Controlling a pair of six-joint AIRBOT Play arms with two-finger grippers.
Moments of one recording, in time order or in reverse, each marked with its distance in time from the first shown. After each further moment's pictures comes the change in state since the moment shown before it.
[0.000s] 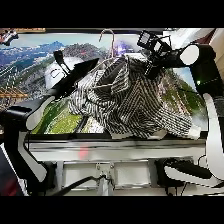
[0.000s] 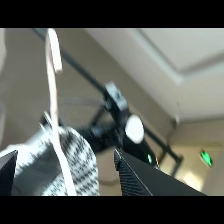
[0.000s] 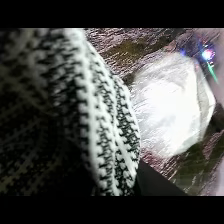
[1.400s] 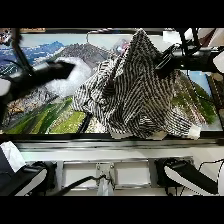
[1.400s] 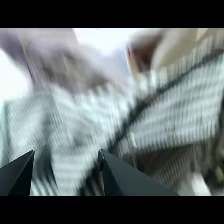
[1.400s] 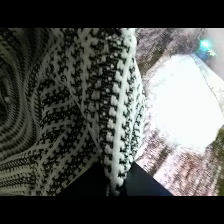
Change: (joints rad) left arm 0.046 0.967 -0.304 1.381 0.890 -0.946; right arm 0.000 0.214 -0.002 0.019 0.102 0.402
